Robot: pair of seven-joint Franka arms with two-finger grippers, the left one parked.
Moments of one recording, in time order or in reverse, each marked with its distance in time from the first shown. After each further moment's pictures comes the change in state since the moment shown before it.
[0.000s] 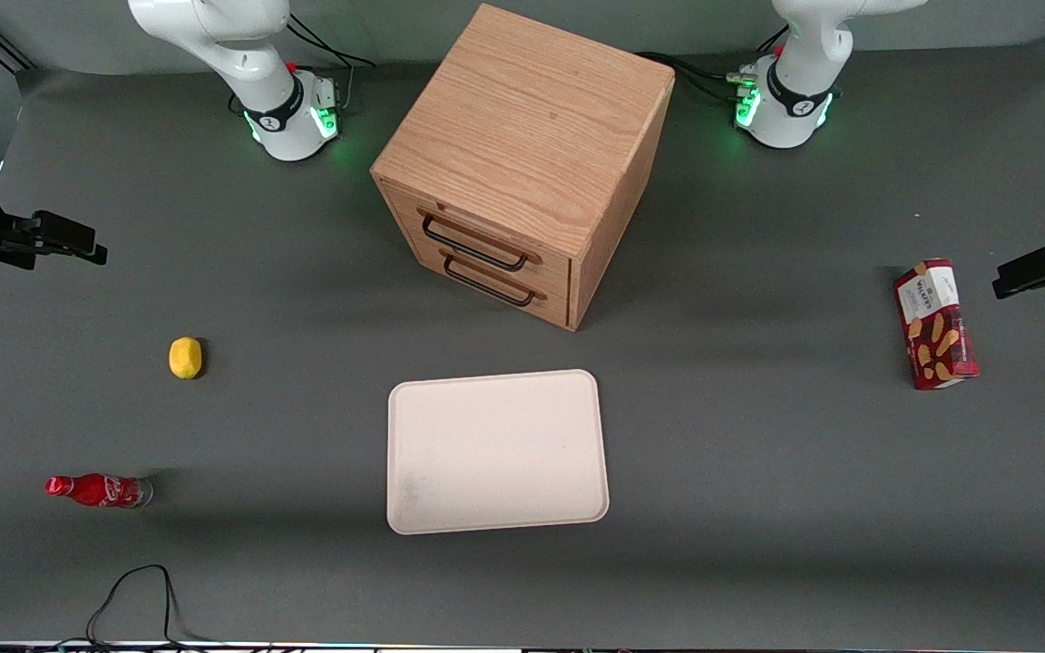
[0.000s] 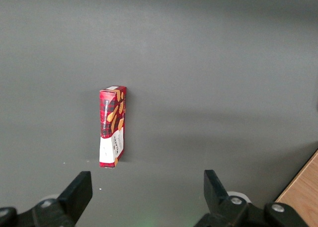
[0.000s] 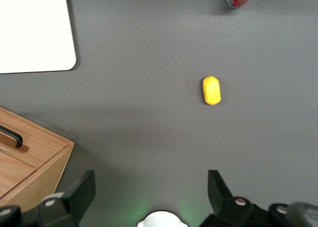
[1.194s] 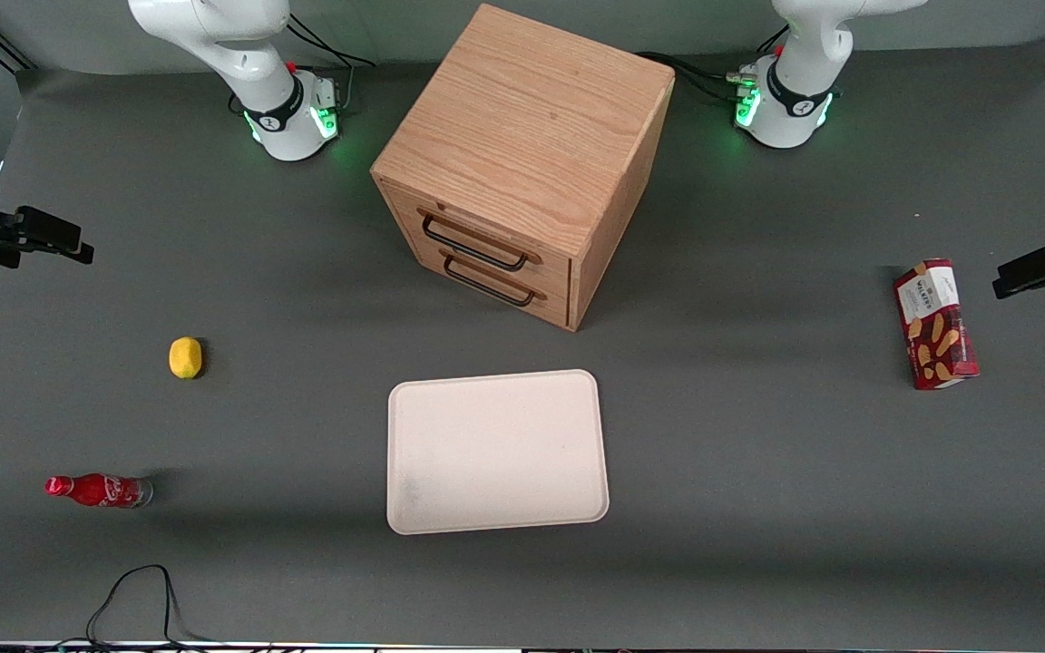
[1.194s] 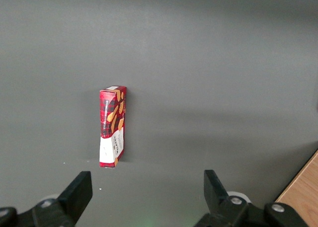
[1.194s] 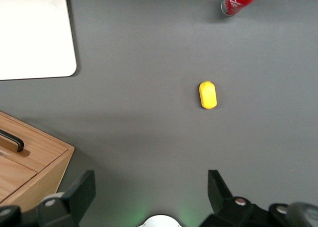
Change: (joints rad) arm -0.011 -0.001 0.008 0.029 -0.011 -0.002 0.000
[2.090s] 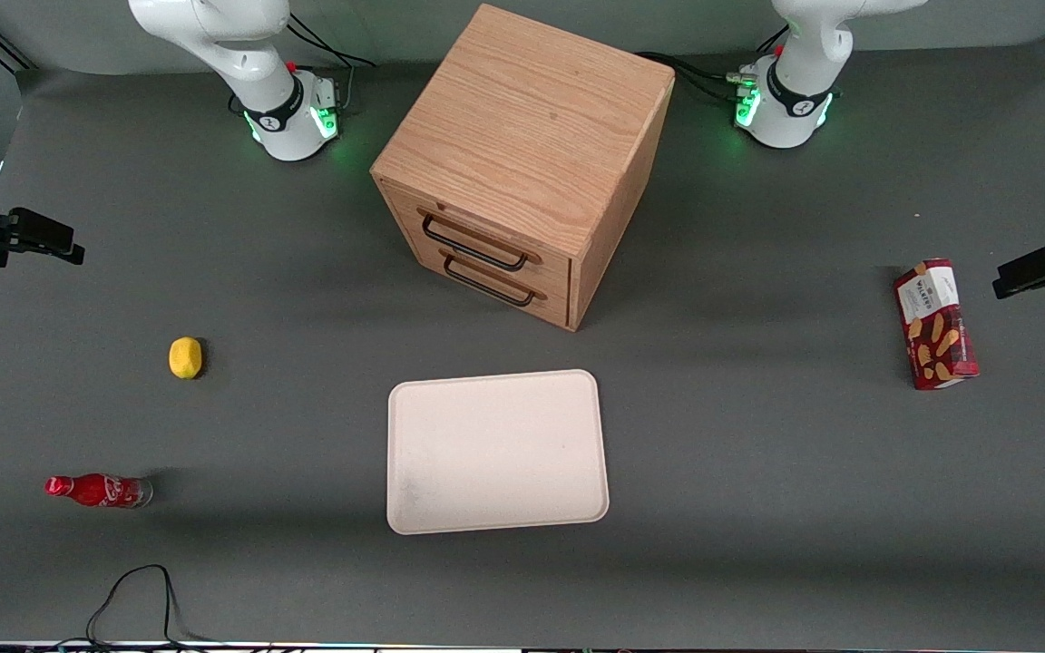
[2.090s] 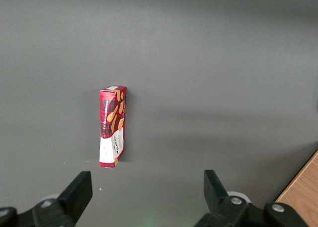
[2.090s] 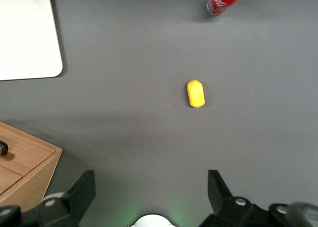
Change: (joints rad) arm -0.032 0.001 0.006 0.002 -0.037 0.000 0.000
